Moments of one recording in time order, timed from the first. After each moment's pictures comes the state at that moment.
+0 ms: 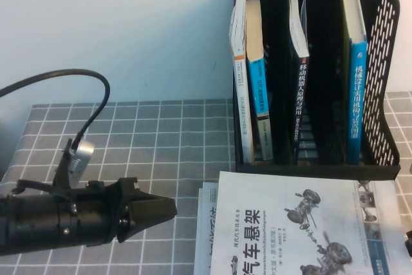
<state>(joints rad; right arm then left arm) -0.02 1.43 -0.66 0.54 0.72 -0.62 -0.08 1.42 -0.58 -1.59 0.92 0.92</state>
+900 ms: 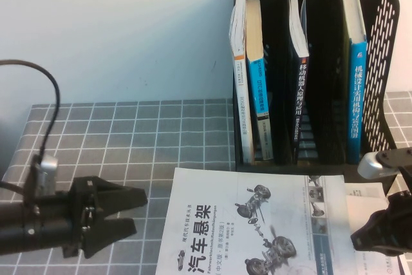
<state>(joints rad) 0.19 1.50 -0.67 0.76 0.59 -0.72 0.20 1.63 -0.58 -1.53 1.16 1.00</state>
